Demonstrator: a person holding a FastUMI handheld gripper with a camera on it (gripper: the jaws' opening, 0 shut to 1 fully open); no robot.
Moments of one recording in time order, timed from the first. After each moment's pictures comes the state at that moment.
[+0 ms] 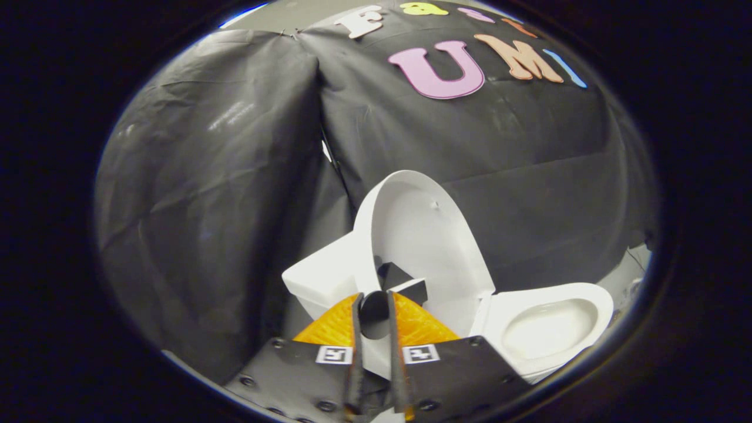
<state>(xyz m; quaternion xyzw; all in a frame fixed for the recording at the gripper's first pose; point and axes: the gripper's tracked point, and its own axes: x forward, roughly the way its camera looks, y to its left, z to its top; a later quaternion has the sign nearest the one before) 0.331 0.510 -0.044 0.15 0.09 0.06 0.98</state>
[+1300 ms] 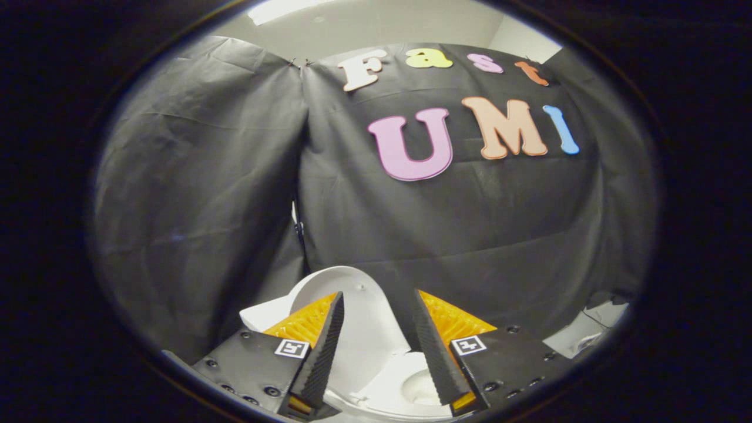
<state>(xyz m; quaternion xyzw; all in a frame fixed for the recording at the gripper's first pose) 0.270 0.317 0.093 0.05 -0.03 -0.04 1.00</state>
